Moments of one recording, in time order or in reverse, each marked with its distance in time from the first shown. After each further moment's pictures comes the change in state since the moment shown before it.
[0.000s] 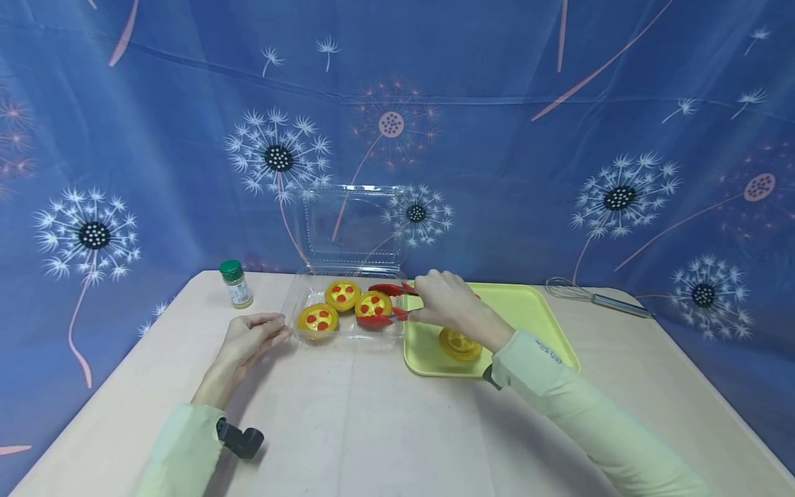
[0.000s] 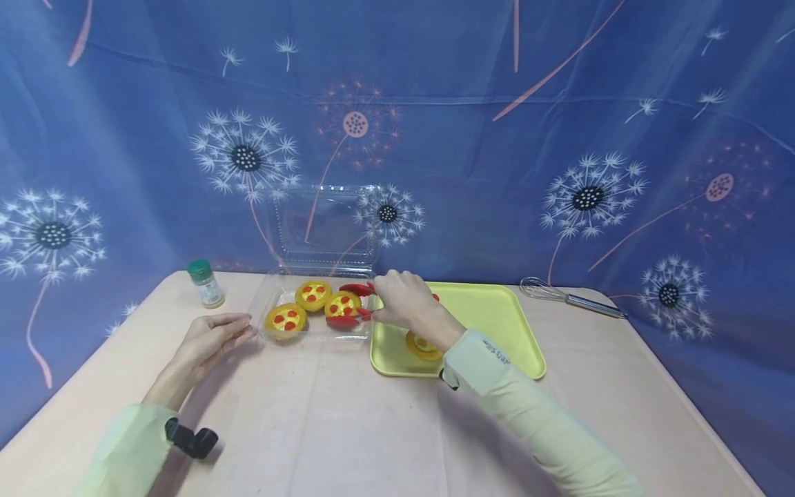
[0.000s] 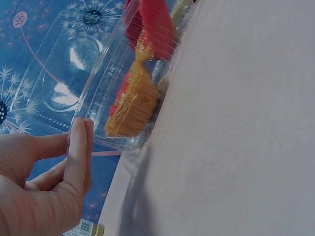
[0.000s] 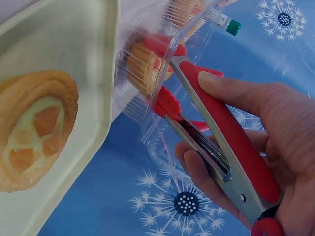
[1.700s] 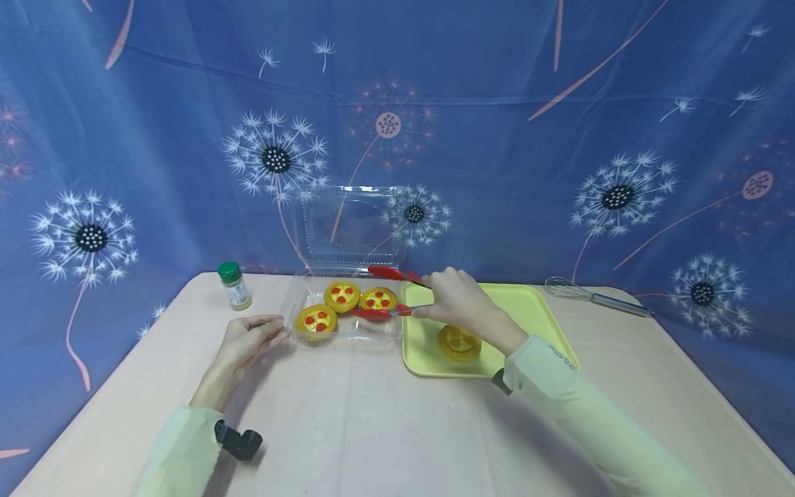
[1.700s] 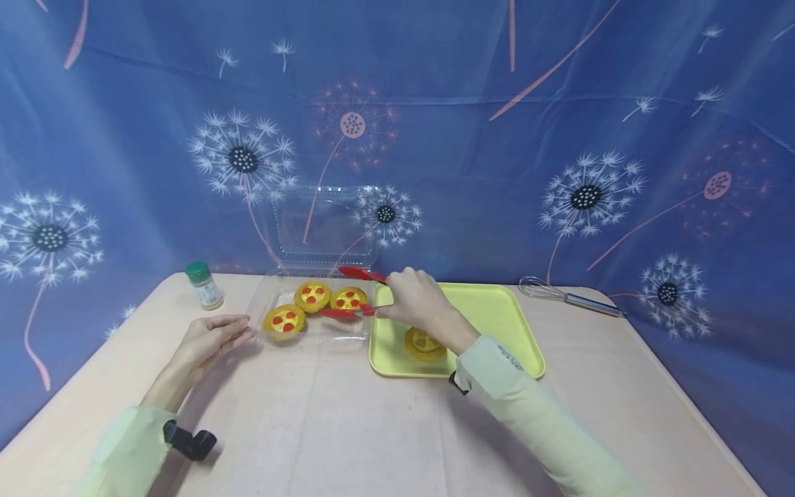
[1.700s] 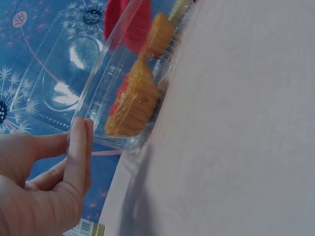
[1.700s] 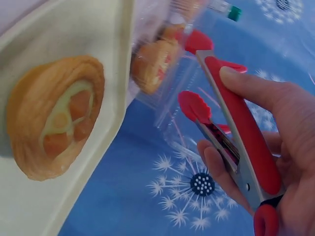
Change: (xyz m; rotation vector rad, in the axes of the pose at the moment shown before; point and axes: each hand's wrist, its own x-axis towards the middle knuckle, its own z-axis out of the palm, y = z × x) left_hand -0.001 0.000 0.000 -0.010 -0.008 0.015; right_hand -0.007 0.020 0.004 0.128 0.069 0.042
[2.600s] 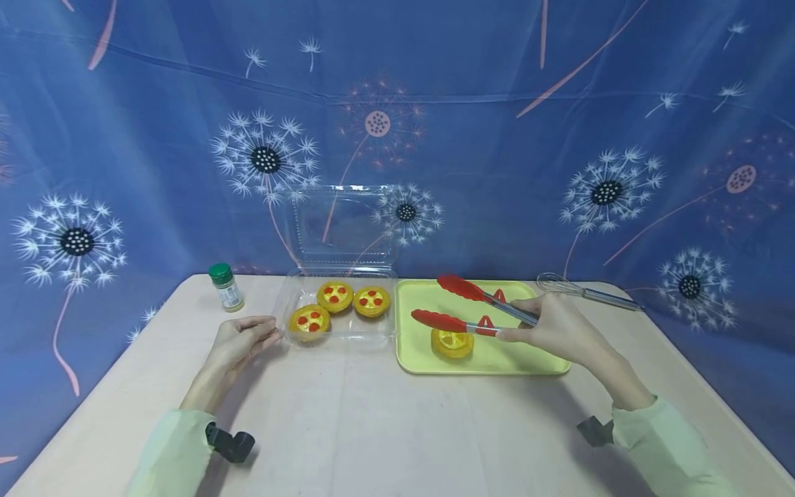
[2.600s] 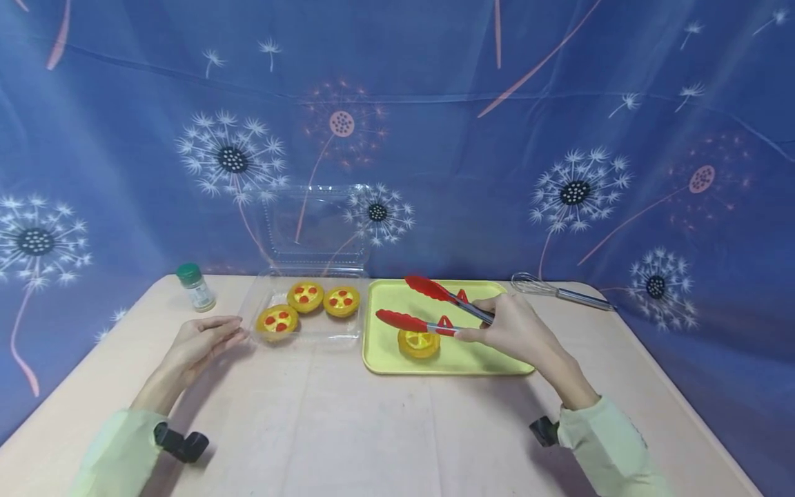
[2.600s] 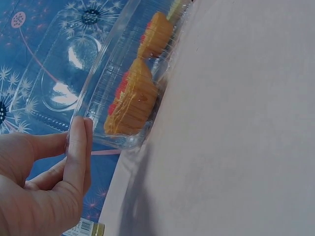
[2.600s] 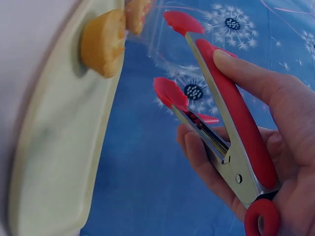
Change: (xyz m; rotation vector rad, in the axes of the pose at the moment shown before) left_hand 0.000 0.000 -0.001 -0.007 -0.019 -0.016; right_hand -0.122 0.078 -0.032 0.265 0.025 0.307
